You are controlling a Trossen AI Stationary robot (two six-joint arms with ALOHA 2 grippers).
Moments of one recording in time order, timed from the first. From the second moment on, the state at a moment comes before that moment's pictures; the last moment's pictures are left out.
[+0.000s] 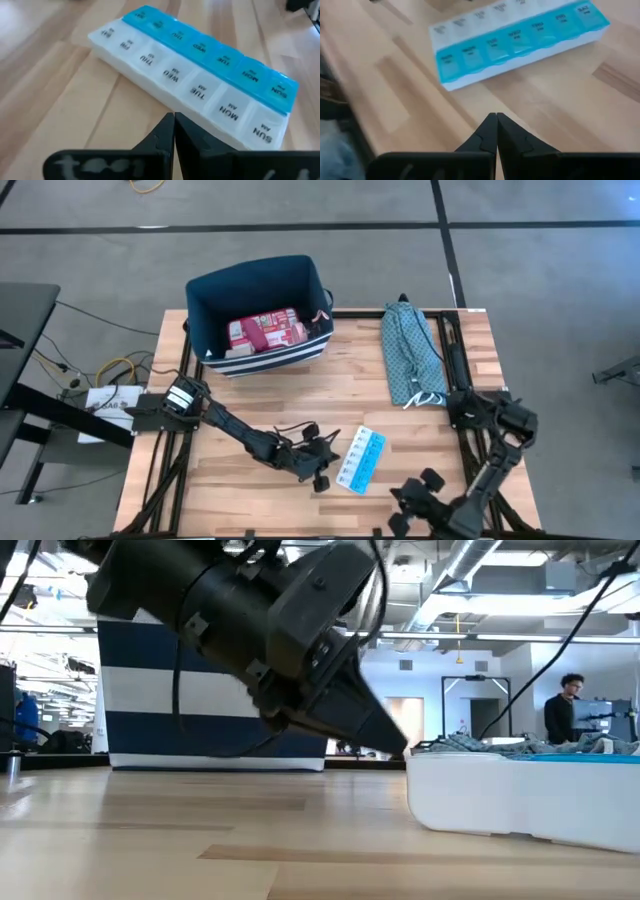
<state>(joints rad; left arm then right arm) -0.44 2.06 1.10 0.36 -0.46 -0.46 1.10 2.01 1.37 -1.01 0.73 1.89</state>
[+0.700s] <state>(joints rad) -0.44 2.06 1.32 0.16 -0.54 -0.14 1.13 1.93 1.37 -1.17 1.09 2.14</state>
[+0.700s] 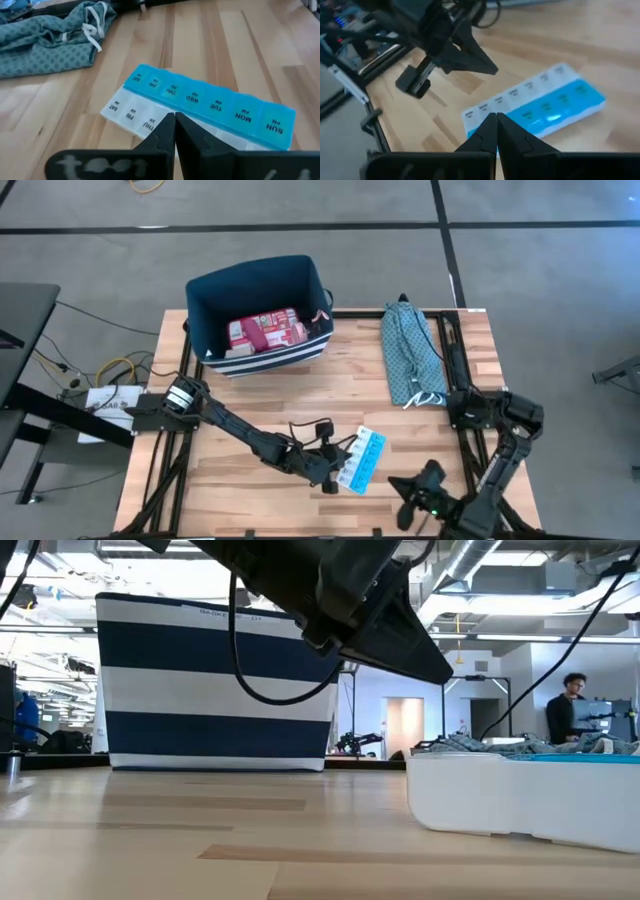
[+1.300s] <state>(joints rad) -0.44 2.06 1.31 0.10 -0.51 -0.14 0.90 1.93 1.37 -0.77 0.82 1.49</state>
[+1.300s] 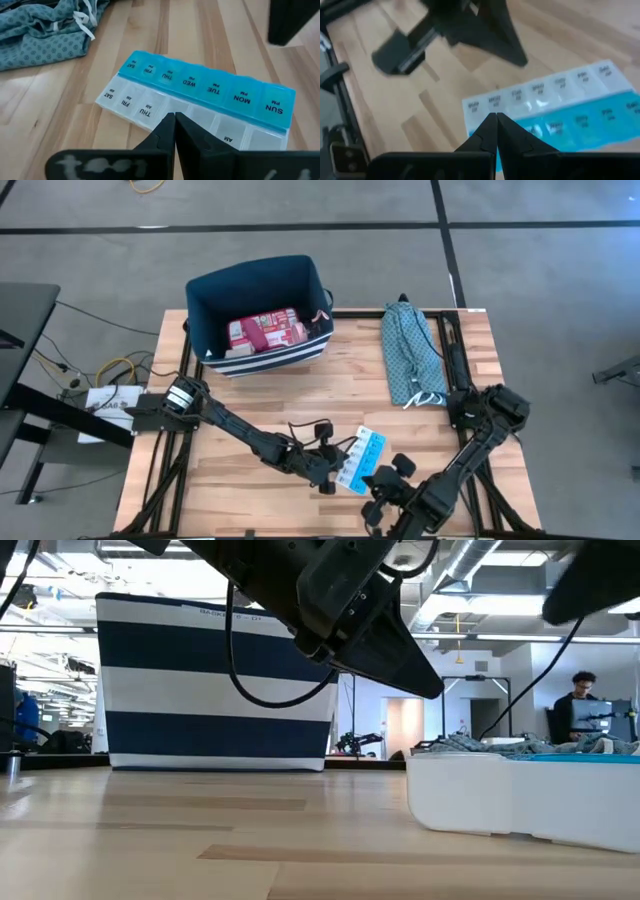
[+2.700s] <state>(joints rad) -0.34 2.06 1.53 -0.23 -0.48 0.00 0.89 1.29 0.75 -0.59 0.60 1.85</state>
